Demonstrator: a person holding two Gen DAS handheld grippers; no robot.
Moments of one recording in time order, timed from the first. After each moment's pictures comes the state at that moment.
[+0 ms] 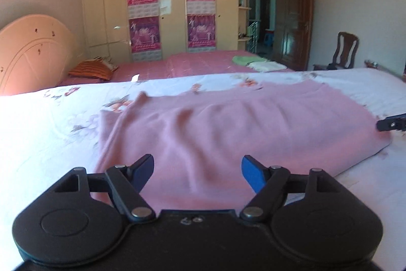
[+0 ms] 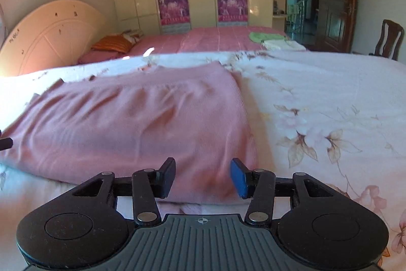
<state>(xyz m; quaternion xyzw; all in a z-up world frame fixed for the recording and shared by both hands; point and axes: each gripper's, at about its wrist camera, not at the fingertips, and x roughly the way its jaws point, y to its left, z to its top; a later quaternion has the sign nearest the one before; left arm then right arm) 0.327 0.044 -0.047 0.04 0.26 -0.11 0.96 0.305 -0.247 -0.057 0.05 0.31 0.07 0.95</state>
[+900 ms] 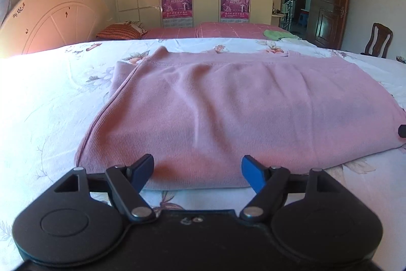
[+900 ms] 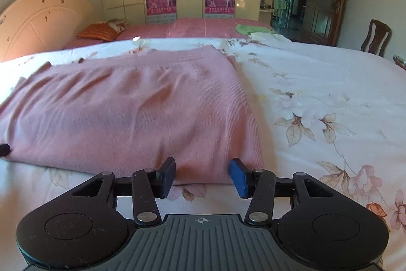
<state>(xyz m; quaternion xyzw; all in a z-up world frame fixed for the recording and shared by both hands) 0.324 0.036 -0.069 0.03 0.33 -0.02 0.94 0.298 -0.227 -0.071 0.03 0.33 0.04 0.94</state>
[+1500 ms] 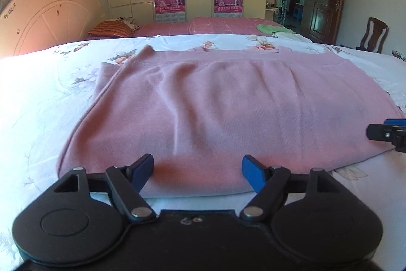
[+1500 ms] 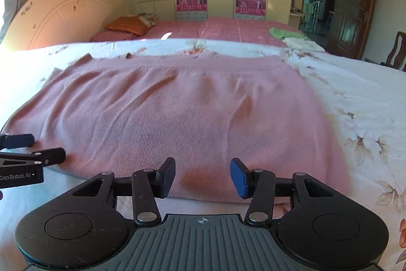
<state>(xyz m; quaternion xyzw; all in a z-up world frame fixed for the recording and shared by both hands) 0.339 0.031 -0.075 0.02 0.36 -0.02 0.93 0.314 -0.161 -0.070 0.01 0.34 0.07 0.94</state>
